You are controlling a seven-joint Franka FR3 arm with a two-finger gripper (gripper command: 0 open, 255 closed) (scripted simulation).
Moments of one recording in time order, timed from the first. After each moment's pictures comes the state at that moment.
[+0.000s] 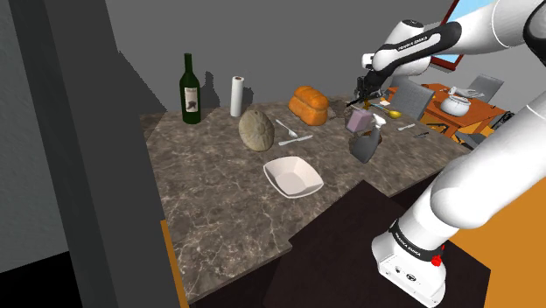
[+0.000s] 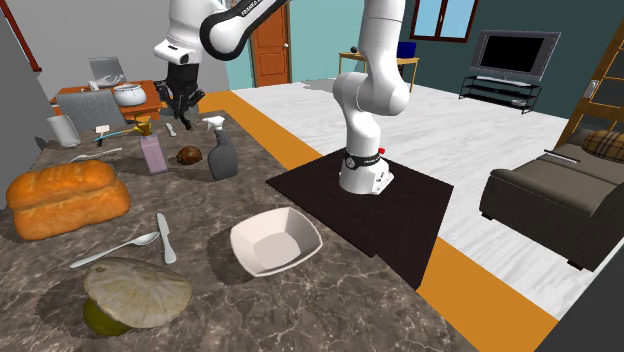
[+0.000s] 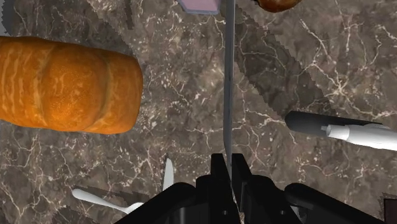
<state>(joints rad) 0.02 -0.14 -0.65 -2.29 -0.23 2.53 -1.96</state>
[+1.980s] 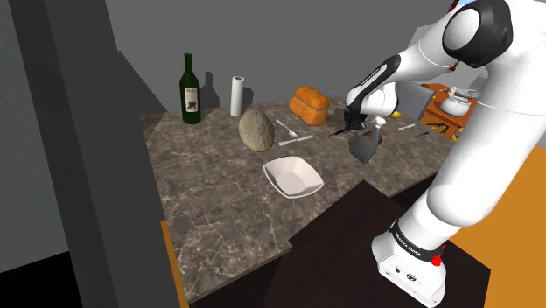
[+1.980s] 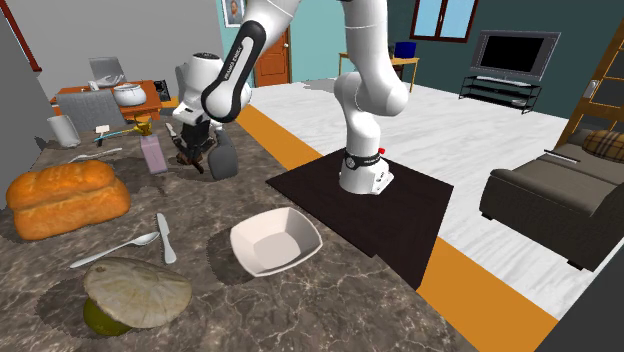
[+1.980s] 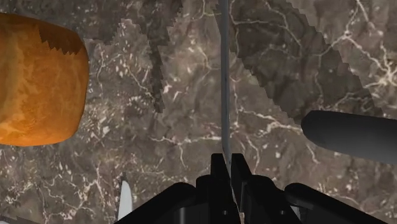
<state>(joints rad) -0.06 0.21 -0.55 -2.41 0.20 2.94 -2.26</state>
